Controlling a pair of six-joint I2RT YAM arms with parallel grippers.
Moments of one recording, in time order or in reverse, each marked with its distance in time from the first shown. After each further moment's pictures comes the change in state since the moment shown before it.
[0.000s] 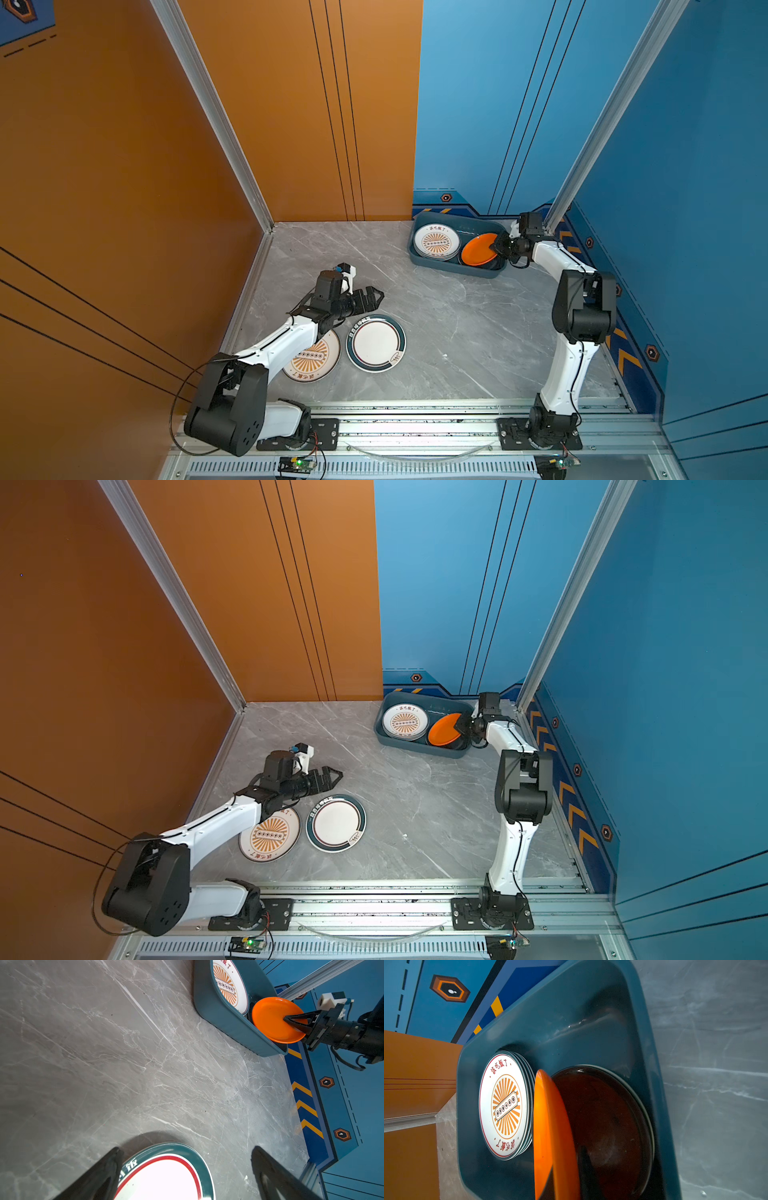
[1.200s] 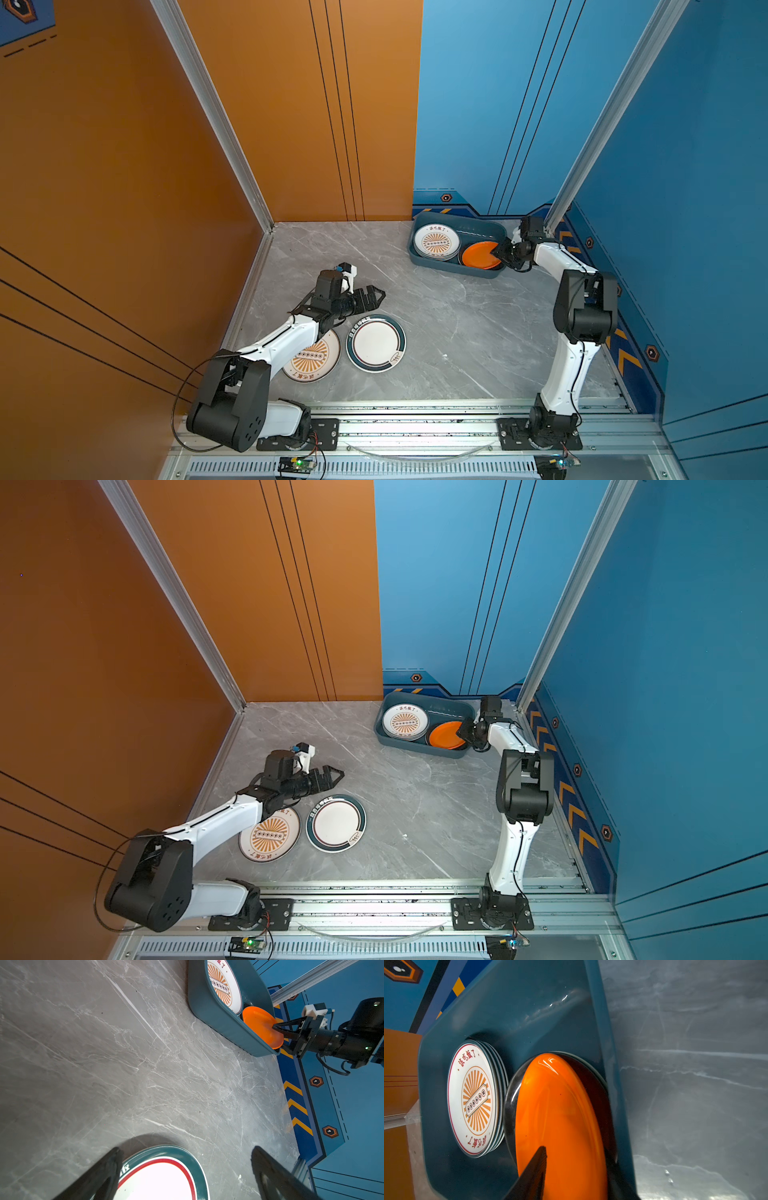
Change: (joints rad) left arm 0.005 0.011 0.000 0.027 0.036 -0.016; right arm -0.017 -0.019 -0.033 -0.083 0.058 -0.064
